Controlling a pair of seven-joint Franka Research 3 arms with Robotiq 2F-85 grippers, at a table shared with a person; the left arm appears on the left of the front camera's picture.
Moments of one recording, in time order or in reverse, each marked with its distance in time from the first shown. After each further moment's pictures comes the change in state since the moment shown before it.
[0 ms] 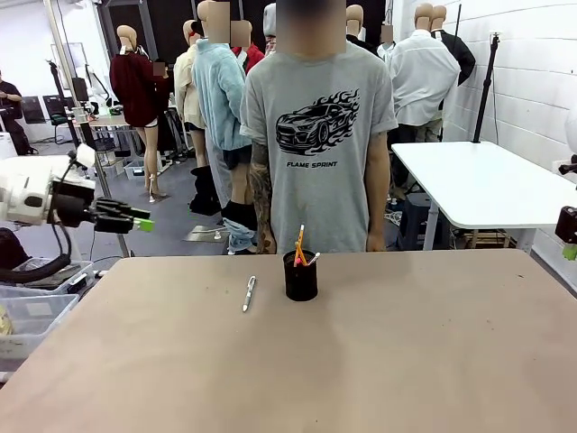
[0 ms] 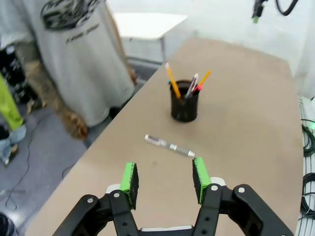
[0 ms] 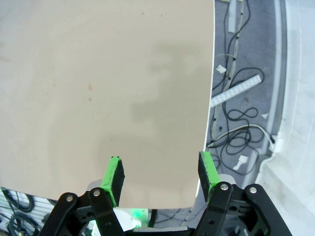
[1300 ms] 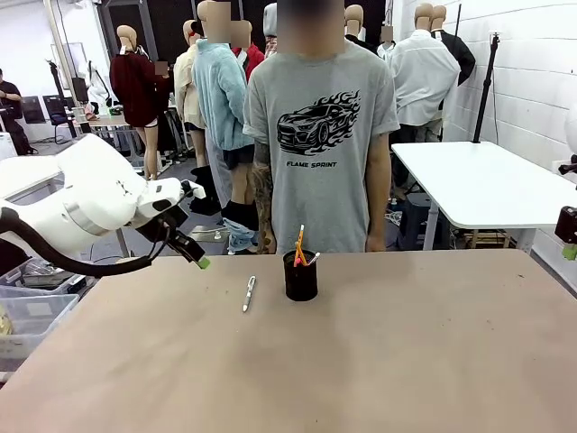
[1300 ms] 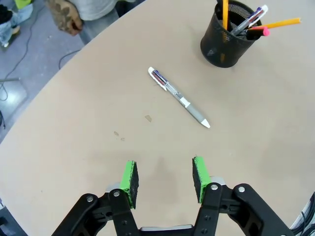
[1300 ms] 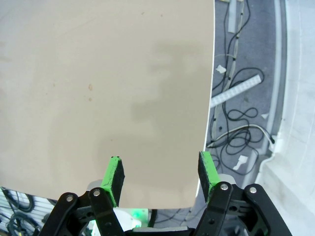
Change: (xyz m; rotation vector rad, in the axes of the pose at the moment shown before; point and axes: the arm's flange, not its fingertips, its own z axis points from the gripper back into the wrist) left arm 0.030 -0.029 -0.154 0.181 0.551 0.269; right arm 0.000 0.000 0.000 0.000 0.000 0.001
